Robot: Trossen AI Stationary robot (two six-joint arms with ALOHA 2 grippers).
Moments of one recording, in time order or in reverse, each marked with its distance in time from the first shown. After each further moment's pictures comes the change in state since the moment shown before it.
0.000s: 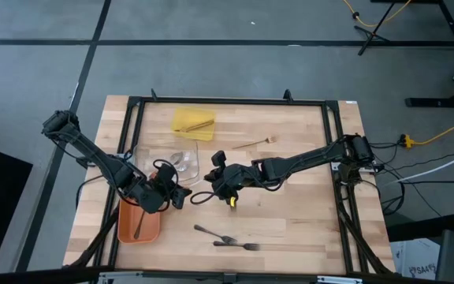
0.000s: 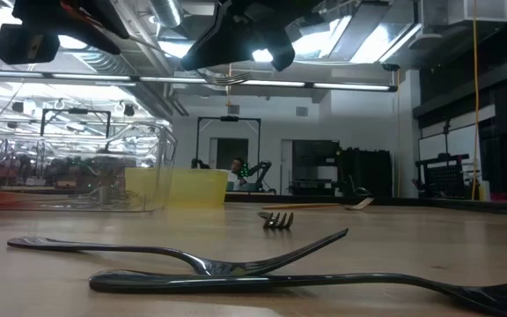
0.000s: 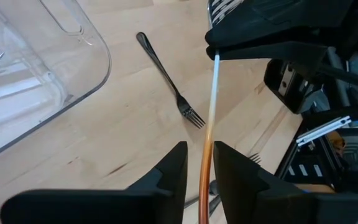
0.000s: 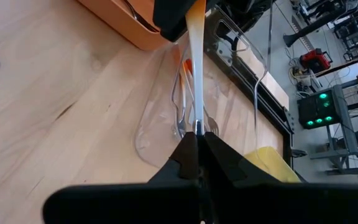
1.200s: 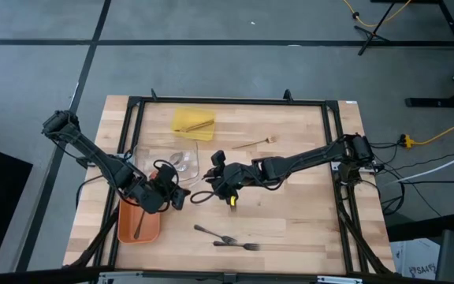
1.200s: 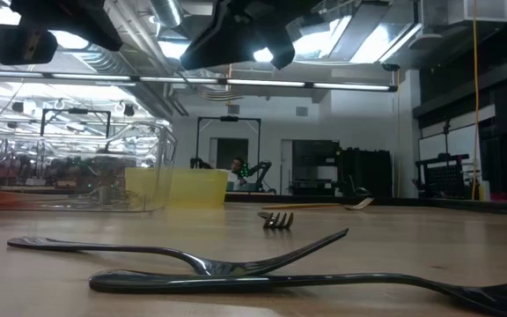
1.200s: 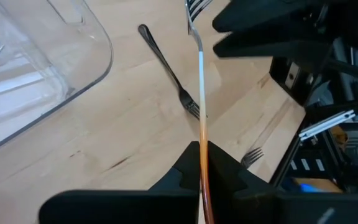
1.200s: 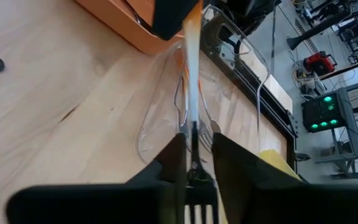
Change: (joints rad) left arm 0.000 0.002 0.000 -0.009 0.025 -0.006; right arm 0.000 -0.001 0.002 0.000 -0.026 0.001
